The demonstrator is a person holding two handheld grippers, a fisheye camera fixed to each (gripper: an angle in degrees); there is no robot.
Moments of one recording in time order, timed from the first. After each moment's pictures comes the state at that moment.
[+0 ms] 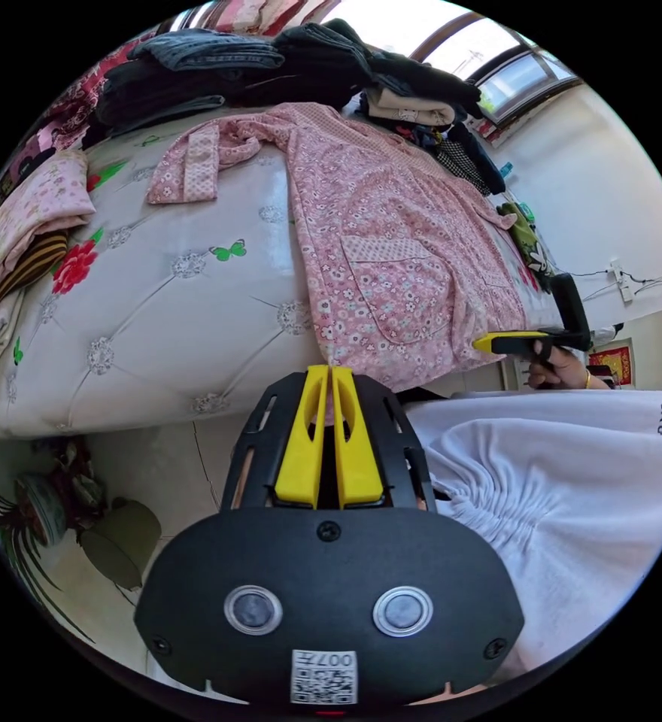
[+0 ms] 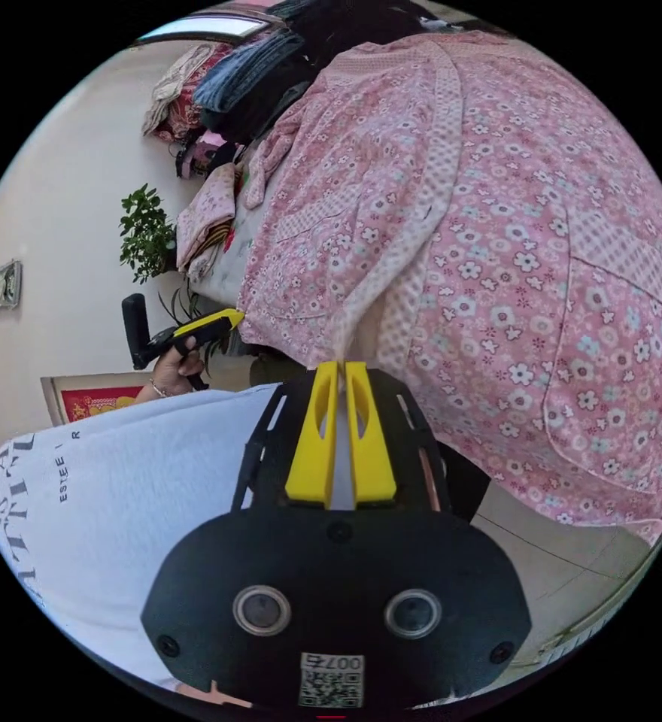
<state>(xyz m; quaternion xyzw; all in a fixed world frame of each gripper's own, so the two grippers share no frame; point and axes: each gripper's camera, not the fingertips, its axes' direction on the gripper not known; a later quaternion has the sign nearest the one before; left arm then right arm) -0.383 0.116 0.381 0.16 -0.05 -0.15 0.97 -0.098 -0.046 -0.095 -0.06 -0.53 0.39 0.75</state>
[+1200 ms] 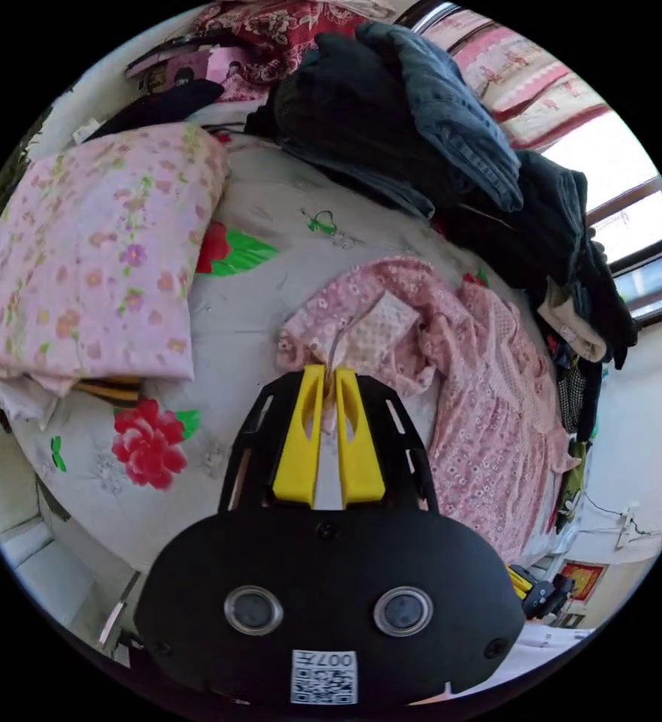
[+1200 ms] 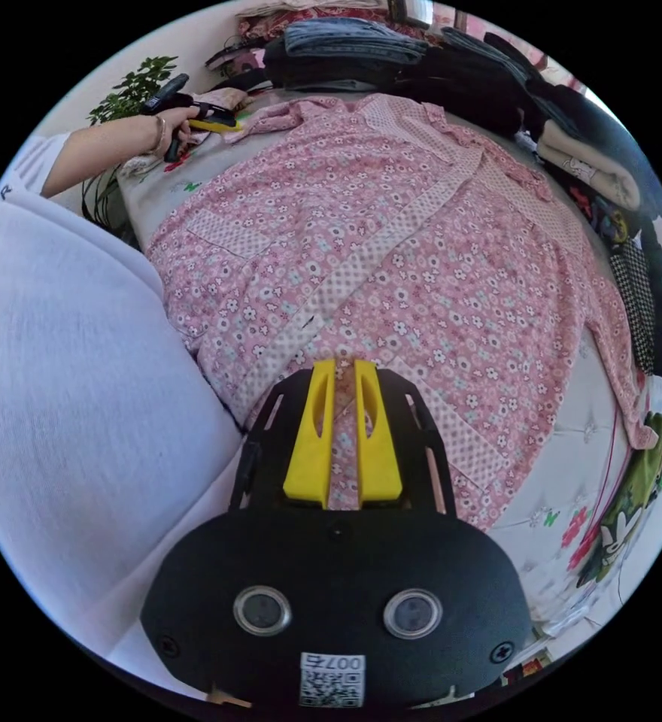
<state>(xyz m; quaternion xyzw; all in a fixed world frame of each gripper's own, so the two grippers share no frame) -0.585 0.019 0.243 0.29 -0.10 -0.43 0.85 -0.081 -0.085 -0.125 -0.12 -0.28 0.16 0.94</state>
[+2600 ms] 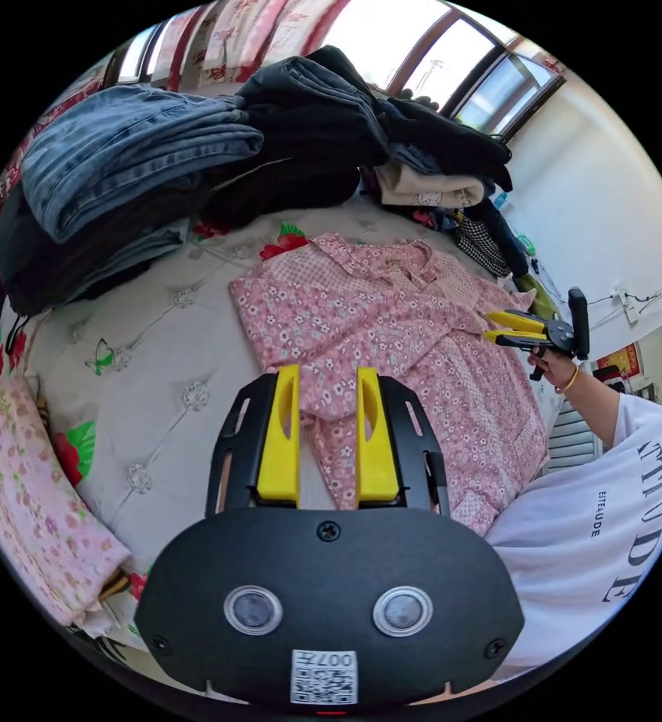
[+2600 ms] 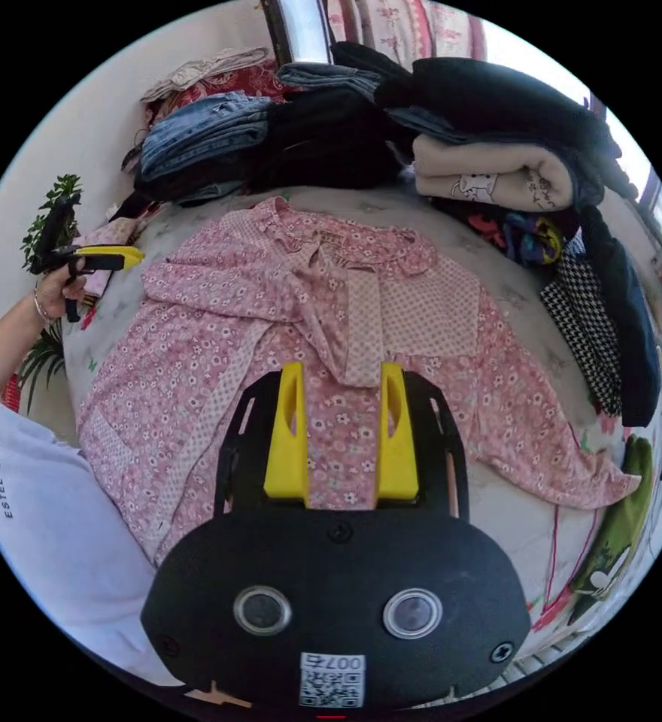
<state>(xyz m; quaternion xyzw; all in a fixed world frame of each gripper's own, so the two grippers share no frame) -0.448 -0.175 0.281 0.22 -0.09 -0.09 0.97 0.106 -0.098 -0.040 -0.04 -0.21 0.27 0.94</state>
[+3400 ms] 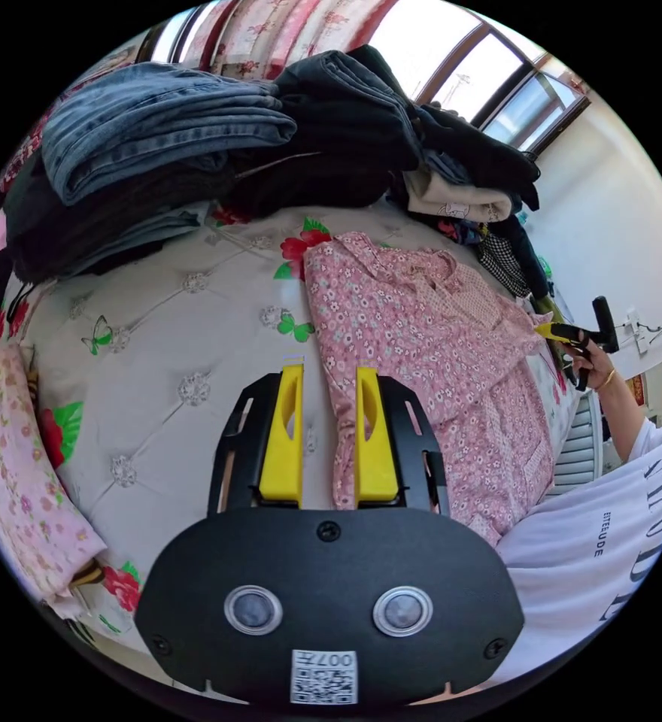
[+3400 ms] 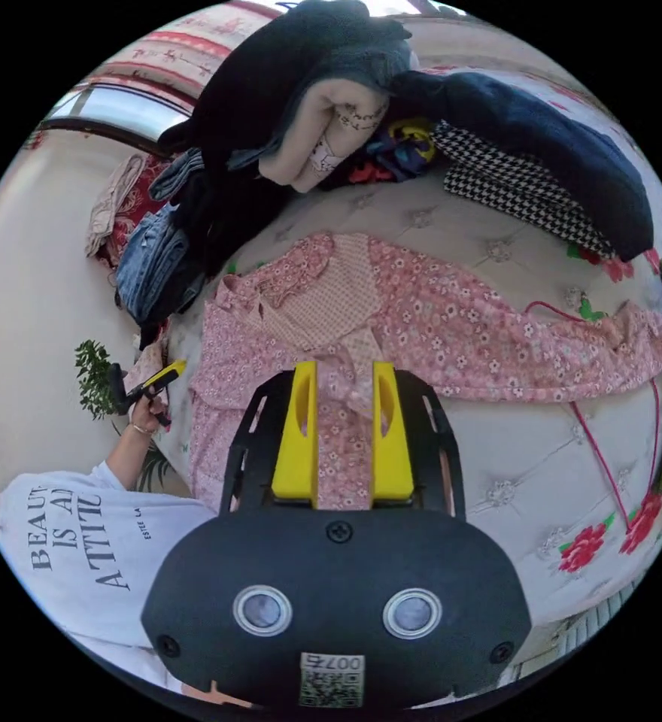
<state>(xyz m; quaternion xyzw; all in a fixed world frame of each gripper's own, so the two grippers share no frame) -0.462 -0.203 0.310 0.24 -0.09 -0.14 0.96 0.269 0.017 -0.035 -0.05 -0.34 0.51 0.79</state>
